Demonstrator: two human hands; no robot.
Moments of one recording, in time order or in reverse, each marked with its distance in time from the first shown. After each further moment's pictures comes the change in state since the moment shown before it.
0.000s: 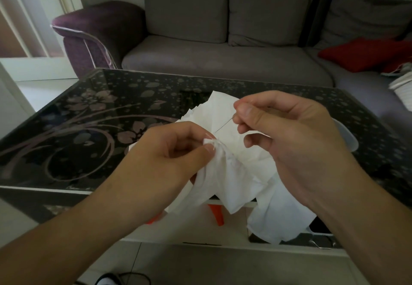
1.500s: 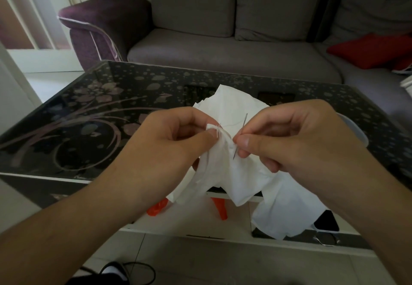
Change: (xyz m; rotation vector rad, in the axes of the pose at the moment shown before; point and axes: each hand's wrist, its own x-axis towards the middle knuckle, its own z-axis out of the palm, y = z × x) left_hand 0.003 -0.001 -0.005 -0.003 0.053 0.010; right_hand -0.013 -0.013 -0.004 -0.421 -0.247 0.008
